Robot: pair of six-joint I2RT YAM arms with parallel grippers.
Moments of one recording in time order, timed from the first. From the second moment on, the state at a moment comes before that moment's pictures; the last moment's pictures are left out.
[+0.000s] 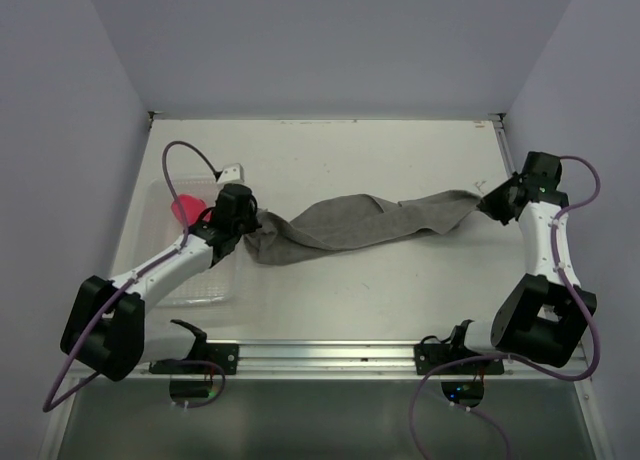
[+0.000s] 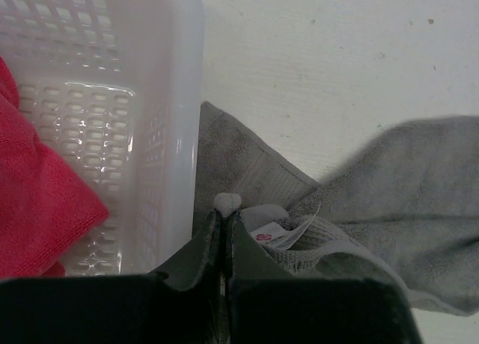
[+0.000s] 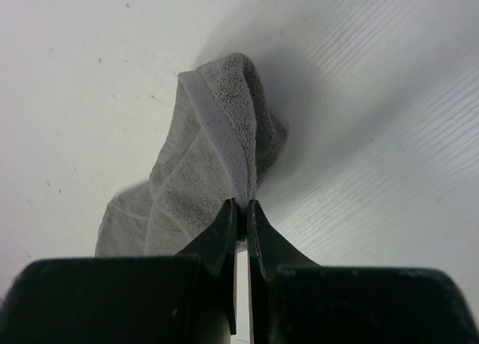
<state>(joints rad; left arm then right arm) -0.44 1.28 0.71 -0.11 -0.33 -0.52 -0.35 1.35 1.09 -0.66 -0.09 0.66</state>
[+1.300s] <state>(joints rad) -0.23 1.29 1.16 -0.25 -0.35 -0.55 -0.45 1.40 1.62 -0.83 -0.14 0.77</state>
